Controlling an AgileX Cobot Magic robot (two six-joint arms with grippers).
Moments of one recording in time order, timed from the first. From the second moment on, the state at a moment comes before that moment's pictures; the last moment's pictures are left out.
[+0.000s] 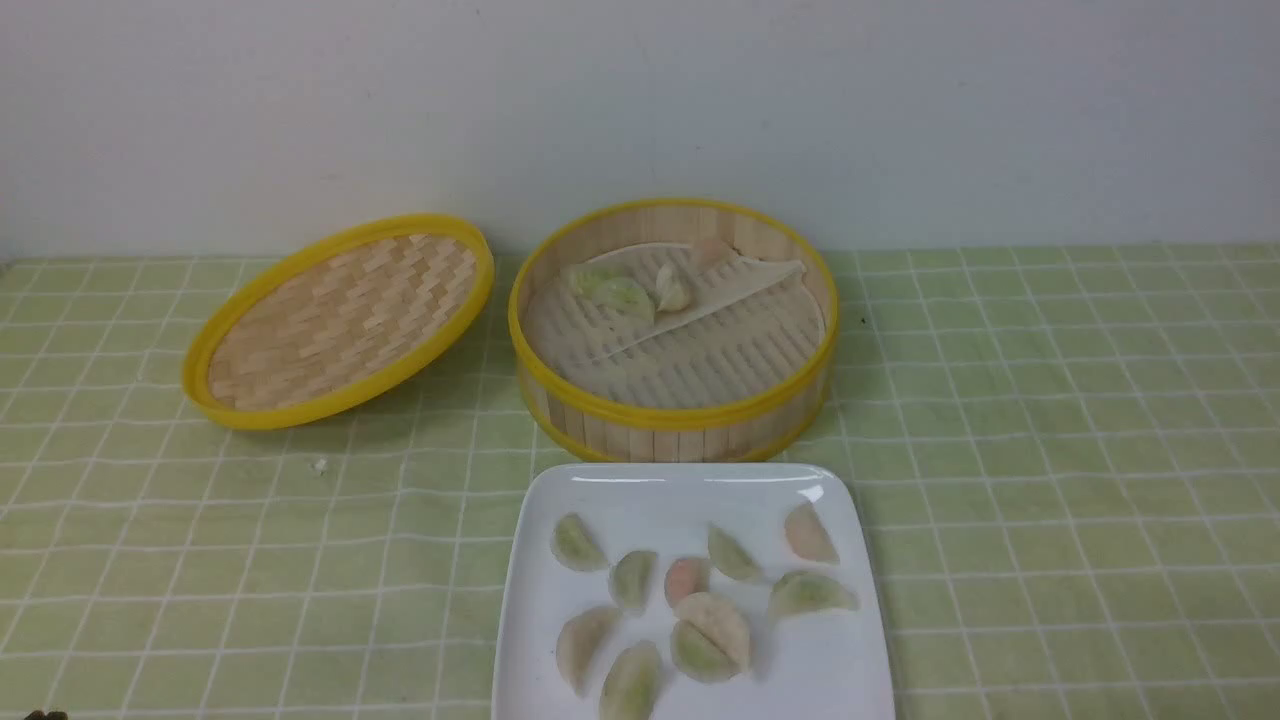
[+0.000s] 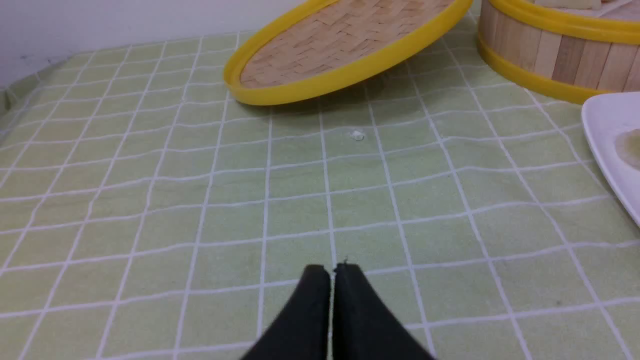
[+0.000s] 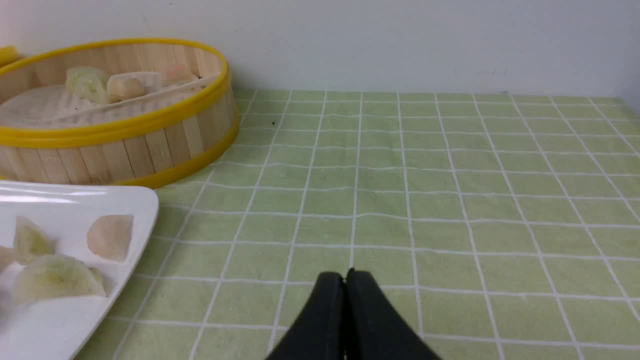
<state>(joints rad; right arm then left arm) 0.10 -0.01 0.02 -0.05 0.38 0.11 0.00 -0.01 0.03 -0.03 0.38 0.08</state>
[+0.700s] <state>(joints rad) 0.10 -0.01 0.02 -0.05 0.38 0.11 0.00 -0.01 0.03 -0.02 0.38 0.08</state>
